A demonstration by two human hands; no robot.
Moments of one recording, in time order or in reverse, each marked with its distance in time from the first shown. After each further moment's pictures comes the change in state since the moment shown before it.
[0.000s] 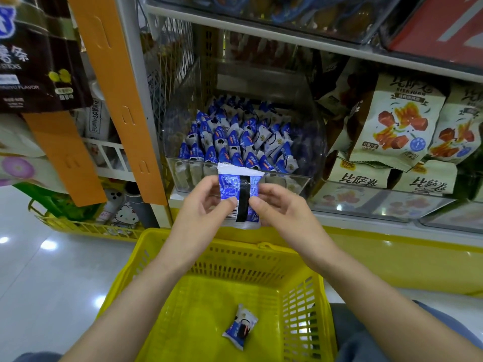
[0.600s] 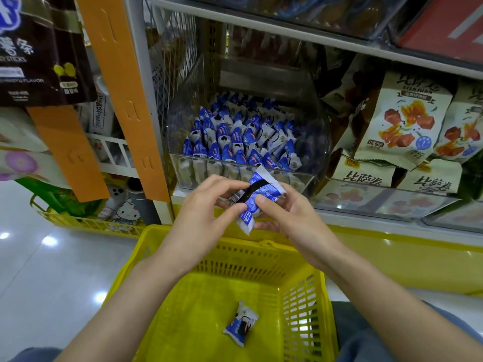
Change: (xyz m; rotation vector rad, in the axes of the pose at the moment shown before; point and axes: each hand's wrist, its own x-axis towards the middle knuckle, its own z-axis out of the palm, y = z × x) left_hand 0.001 -0.004 -0.009 0.431 -0.074 0.303; right_hand -0.001 0.004 0.000 0.255 -0.035 0.120
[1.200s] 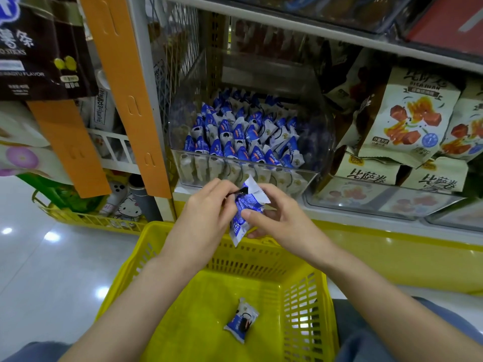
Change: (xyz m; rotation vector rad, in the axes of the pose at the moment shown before) left_hand -0.006 -0.007 0.007 0.251 0.039 -0.016; right_hand 0.001 0.006 0.006 -0.245 -0.136 -0.047
